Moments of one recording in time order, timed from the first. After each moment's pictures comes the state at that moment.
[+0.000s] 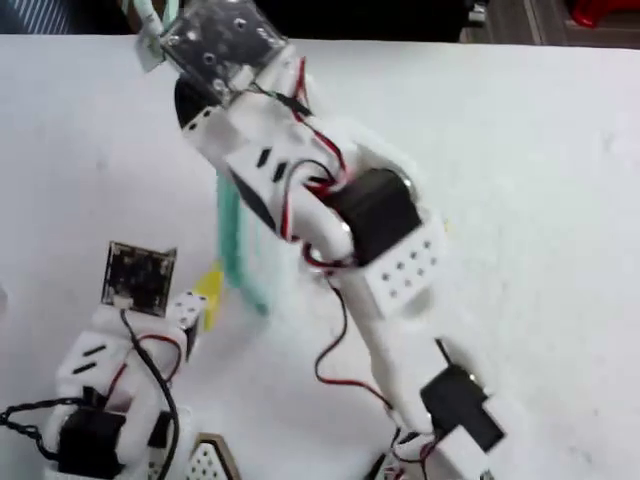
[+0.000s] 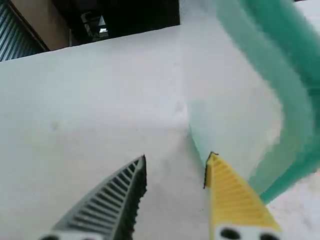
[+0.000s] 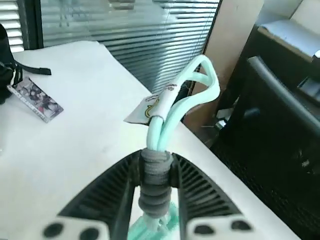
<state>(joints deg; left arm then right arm) 1.4 -97.0 66.2 69.5 -4.8 -42.0 -1.4 -42.0 70.1 19.1</state>
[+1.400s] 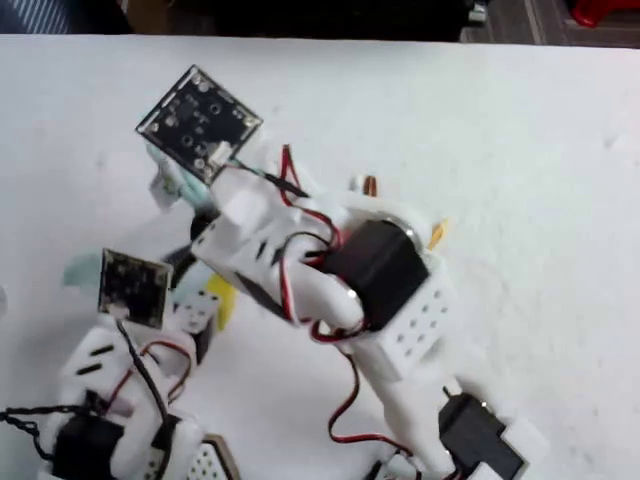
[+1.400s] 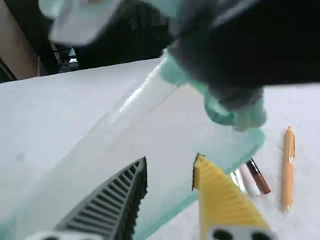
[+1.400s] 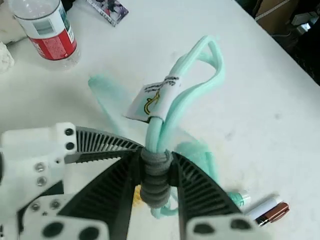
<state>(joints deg) 9.6 -96.8 61.9 67.6 -0.5 -51.2 -10.2 -35.2 96.9 11.0</state>
